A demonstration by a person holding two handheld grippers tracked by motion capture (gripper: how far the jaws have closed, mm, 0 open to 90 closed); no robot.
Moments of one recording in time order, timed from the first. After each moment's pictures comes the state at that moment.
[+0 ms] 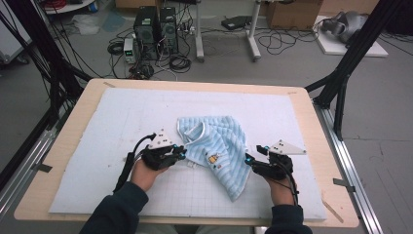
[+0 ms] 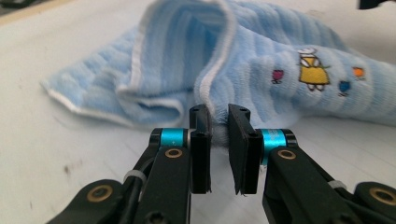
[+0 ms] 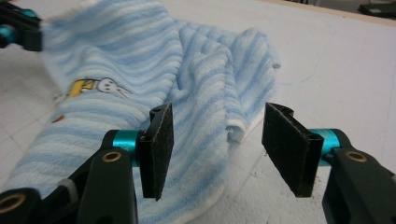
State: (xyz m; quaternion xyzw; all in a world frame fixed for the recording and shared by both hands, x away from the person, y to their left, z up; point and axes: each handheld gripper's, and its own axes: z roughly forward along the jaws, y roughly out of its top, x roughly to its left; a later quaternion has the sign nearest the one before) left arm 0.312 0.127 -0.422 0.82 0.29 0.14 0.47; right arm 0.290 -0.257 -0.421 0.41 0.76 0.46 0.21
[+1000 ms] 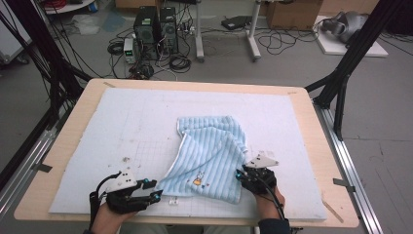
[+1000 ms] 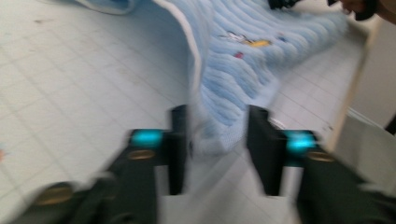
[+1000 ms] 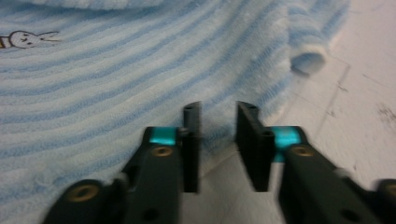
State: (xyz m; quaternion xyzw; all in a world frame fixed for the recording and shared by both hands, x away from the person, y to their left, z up) left arm 0.221 0.191 -0.439 0.79 0.33 0.11 0.50; right arm 0.266 -0.211 -0.445 0.41 0.82 0.34 0.21
